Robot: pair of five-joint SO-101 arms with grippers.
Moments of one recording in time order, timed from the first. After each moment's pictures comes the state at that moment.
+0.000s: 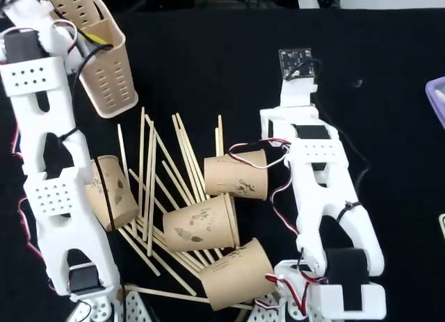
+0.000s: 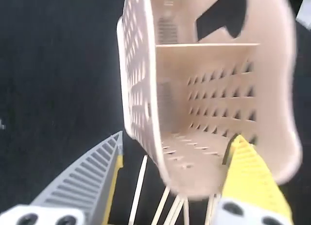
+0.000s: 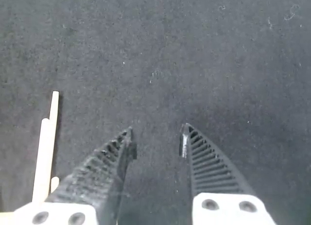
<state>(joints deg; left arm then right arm) -16.9 38.7 -74.9 99.9 15.6 -0.5 -12.0 38.5 33.7 3.7</state>
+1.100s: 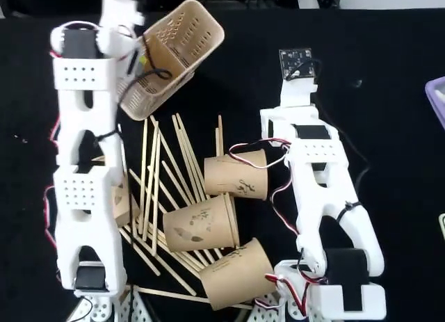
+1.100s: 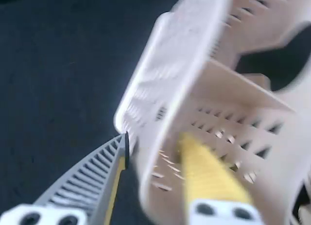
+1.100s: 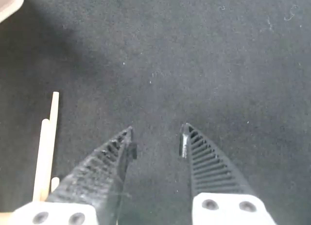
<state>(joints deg) -4.7 41.4 -80.7 100.6 -18.7 -0.5 -12.0 38.5 33.7 3.7</state>
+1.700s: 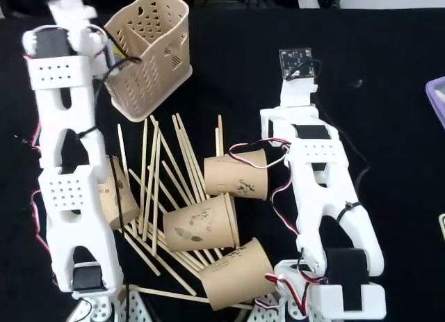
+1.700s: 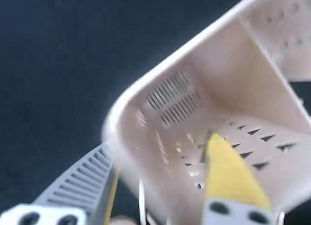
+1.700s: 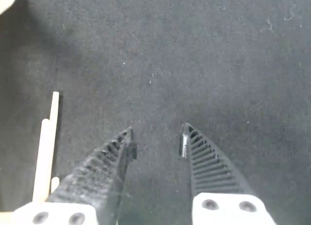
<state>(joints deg) -10.2 41.3 -72.7 100.4 3.1 -0.5 -12.0 38.5 33.7 3.7</state>
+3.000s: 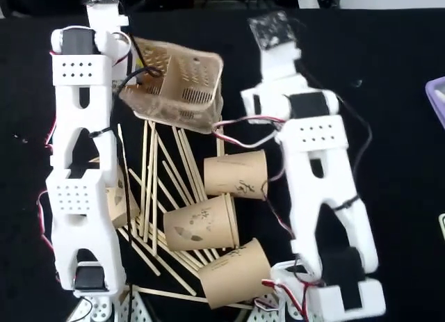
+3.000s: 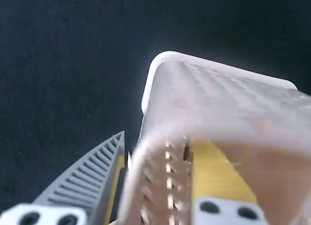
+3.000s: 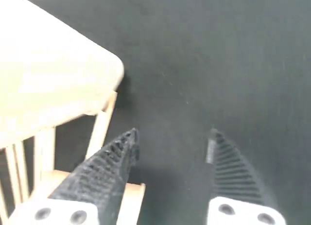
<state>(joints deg) -5.7 37.1 -64.1 96.5 -4.2 -8.5 -10.9 8.7 64.9 7.9</state>
